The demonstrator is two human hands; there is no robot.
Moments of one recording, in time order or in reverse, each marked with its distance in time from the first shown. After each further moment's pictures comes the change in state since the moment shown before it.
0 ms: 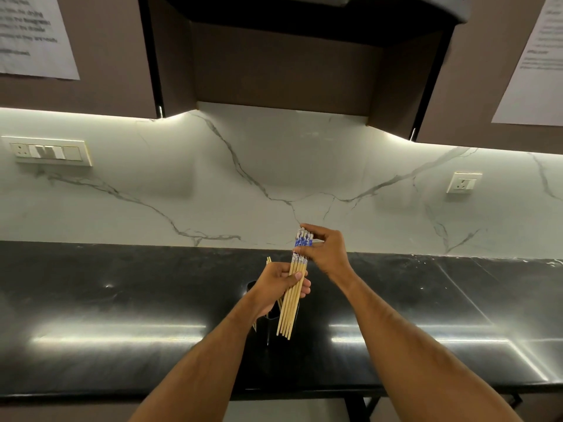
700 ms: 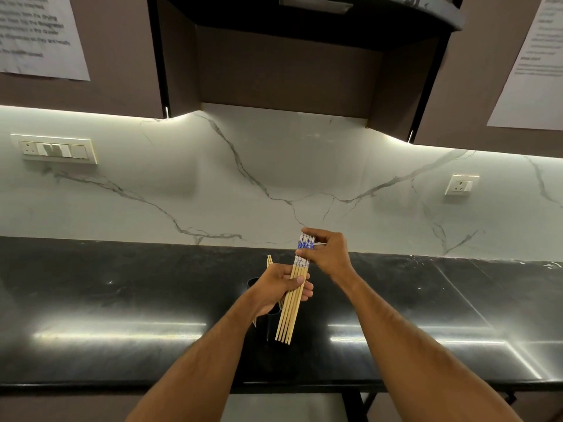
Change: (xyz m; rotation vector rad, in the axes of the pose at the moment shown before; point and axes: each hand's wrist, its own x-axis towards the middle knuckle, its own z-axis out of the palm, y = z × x) left_hand -0.017 0.006 0.004 -0.035 -0.085 -0.054; right_hand -0.017 -0.006 -0.007 -0.020 -0.014 0.017
